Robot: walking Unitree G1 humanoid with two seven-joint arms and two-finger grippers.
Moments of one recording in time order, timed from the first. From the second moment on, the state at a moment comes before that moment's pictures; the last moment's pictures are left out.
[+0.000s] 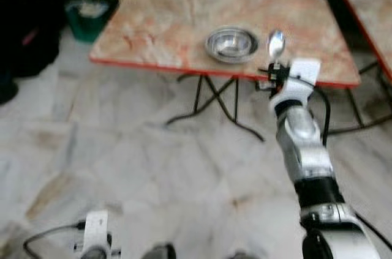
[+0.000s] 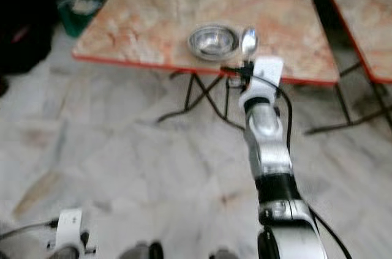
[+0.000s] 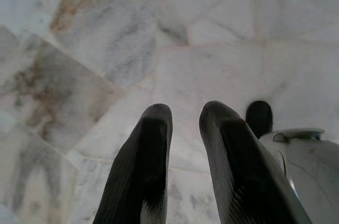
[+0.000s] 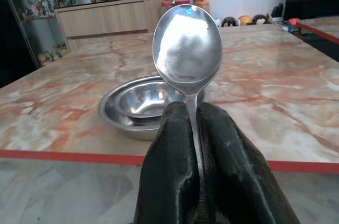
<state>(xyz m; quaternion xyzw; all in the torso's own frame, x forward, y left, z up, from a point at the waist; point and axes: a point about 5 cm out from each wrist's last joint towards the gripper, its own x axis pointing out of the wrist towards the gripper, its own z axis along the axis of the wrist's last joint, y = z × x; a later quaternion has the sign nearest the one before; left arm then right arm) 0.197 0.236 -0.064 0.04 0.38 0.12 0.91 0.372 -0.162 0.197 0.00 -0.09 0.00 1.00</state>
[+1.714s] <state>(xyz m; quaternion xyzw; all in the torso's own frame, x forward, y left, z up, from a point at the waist) 0.200 0.216 -0.067 0.02 0.38 0.11 0.92 0.370 -0.177 0.190 0.00 -0.07 -0.03 1.00</state>
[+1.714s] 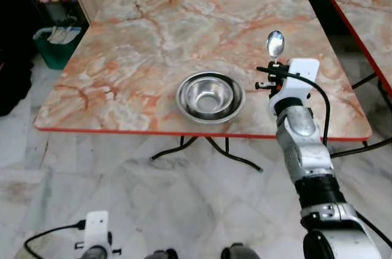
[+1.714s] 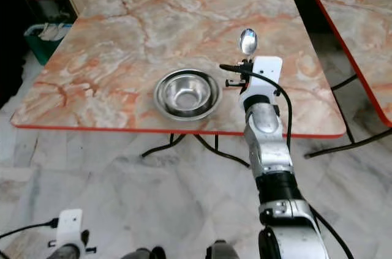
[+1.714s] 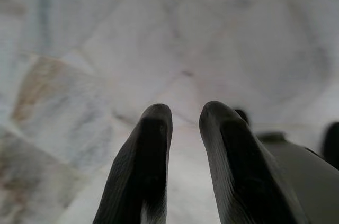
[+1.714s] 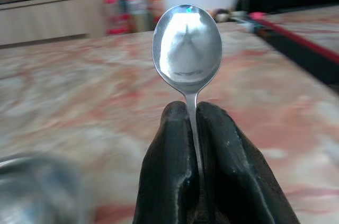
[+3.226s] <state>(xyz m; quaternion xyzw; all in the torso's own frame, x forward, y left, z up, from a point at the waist) 0.197 0.222 -0.068 0.02 0.39 0.11 0.91 0.373 -0.181 0.155 -0.02 0.08 -0.03 1.00</state>
